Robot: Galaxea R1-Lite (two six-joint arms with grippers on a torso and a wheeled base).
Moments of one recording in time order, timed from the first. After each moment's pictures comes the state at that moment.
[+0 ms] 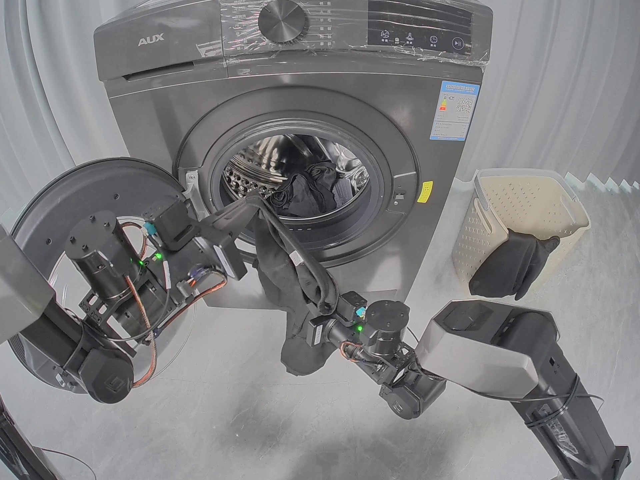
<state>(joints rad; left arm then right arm) -0.45 1.86 -0.59 -1.52 -0.17 -0.09 0.70 2.69 -1.26 -1.48 -0.05 0.13</state>
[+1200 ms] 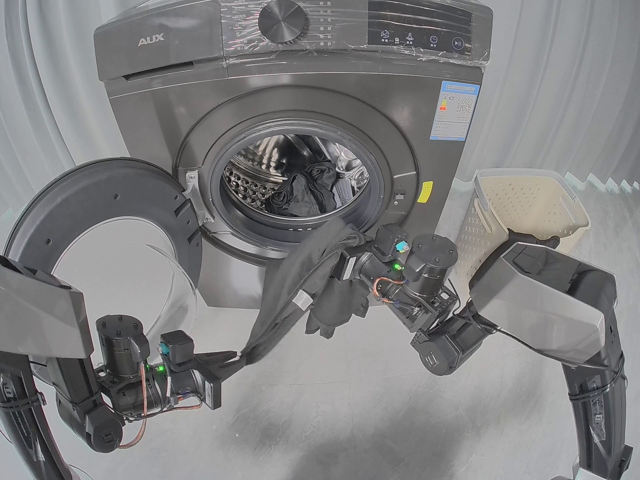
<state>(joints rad) -0.33 2.08 -0.15 -1.55 -0.36 0.08 0.61 2.44 -1.22 -1.43 -0.05 0.12</state>
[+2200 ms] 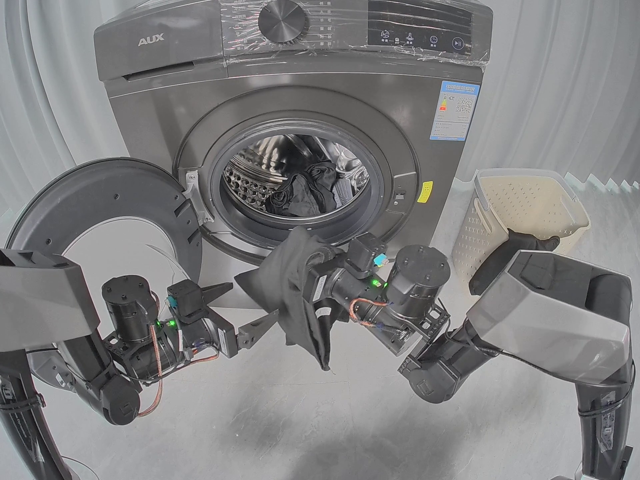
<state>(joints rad) -0.34 2.07 -0.39 -1.55 -0.33 0.02 0.75 2.35 -1.12 -1.46 -0.04 0.12</state>
